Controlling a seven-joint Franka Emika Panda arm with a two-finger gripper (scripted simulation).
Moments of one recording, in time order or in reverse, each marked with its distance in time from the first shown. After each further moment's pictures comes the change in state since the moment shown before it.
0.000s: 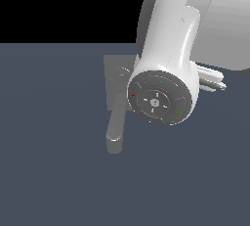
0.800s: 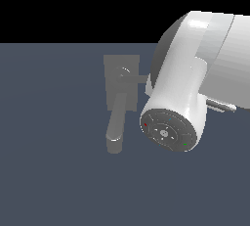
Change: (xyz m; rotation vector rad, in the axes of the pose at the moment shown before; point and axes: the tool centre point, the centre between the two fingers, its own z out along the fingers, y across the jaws) arm 0.037 -0.048 0.009 0.087 -0.004 -0.031
